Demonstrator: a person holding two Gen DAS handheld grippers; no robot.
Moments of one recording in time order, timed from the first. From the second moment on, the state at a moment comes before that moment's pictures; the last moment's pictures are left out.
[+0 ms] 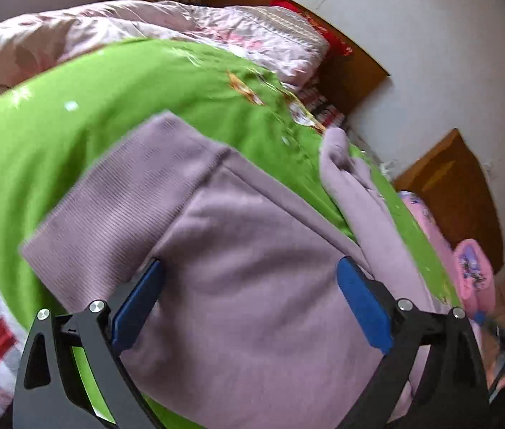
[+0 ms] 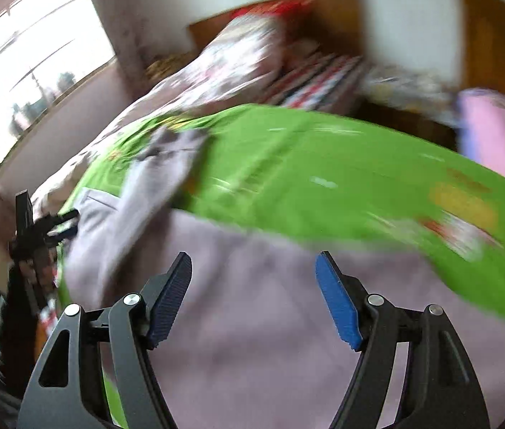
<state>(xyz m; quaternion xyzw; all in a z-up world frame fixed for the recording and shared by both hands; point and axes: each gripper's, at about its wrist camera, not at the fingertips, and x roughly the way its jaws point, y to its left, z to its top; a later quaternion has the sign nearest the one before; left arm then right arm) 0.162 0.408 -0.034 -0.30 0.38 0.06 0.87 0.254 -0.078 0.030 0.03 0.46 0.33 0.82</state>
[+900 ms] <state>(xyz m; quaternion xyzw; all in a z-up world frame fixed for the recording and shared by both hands) 0.128 0.409 -0.013 -0.31 0.33 0.05 0.89 0.285 0.203 0.060 -0.10 0.40 0.49 0.77</state>
